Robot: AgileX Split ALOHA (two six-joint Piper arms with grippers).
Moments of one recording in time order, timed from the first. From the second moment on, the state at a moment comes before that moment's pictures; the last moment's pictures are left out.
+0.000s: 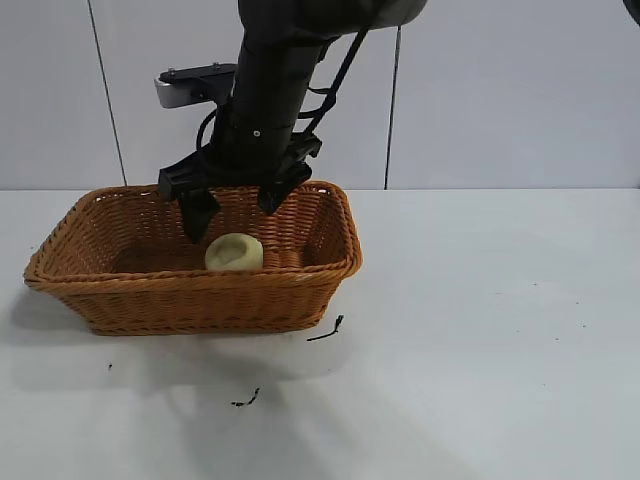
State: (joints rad) left arm -0.04 -0.01 -0.50 0.08 1.07 -0.06; right arm 0.63 2.39 -2.10 0.04 0.84 -0.07
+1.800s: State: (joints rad) left arm -0.04 -0.01 -0.50 0.08 1.07 -0.06; right arm -0.02 2.11 -2.09 0.05 1.21 -0.07
